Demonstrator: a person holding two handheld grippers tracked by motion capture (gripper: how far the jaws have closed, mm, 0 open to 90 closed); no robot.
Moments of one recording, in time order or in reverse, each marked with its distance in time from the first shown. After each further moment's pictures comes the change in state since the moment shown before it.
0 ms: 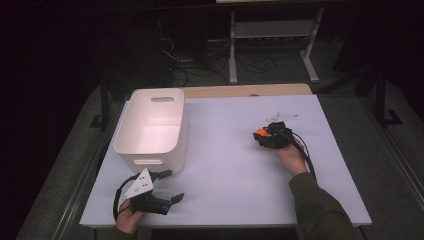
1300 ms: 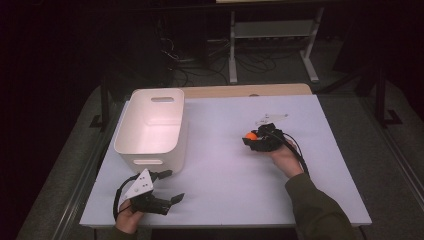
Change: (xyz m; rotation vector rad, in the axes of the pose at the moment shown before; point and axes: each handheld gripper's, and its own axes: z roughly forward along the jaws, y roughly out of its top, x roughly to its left) left arm 0.000 0.000 0.000 0.000 -0.002 0.004; right arm 0.030 0.012 -0.003 0.026 0.132 -0.073
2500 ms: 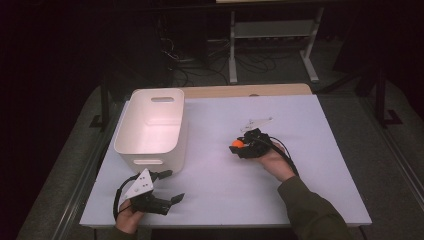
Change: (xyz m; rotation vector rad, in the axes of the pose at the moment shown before) left arm 0.000 0.000 0.000 0.001 -0.003 -0.002; right arm 0.038 0.009 0.011 0.047 0.116 -0.087
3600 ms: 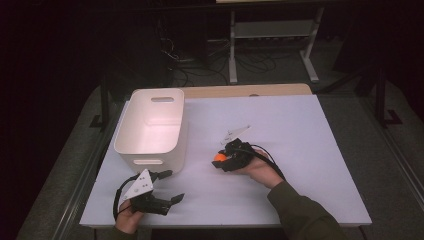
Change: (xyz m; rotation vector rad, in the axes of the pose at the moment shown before) left arm -0.001 0.000 0.000 -0.004 0.002 0.004; right arm 0.050 0.010 0.019 0.070 0.169 -0.093
